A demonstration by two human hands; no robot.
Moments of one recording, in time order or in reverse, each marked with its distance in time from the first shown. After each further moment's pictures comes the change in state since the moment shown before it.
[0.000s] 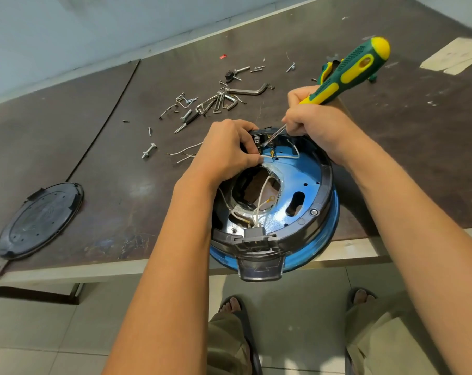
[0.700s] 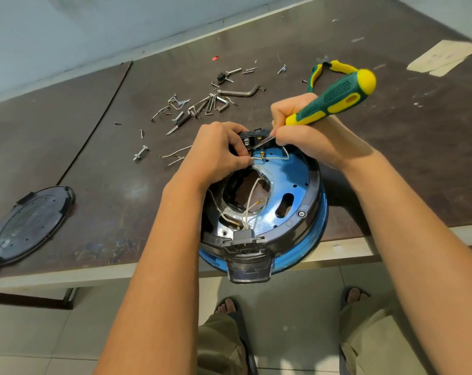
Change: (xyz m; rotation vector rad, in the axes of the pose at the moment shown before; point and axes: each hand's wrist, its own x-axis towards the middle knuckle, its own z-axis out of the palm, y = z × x) left_hand -0.001 0.001 0.000 0.036 0.008 0.011; right_hand -0.005 0.007 -0.014 -0.201 -0.217 -0.184
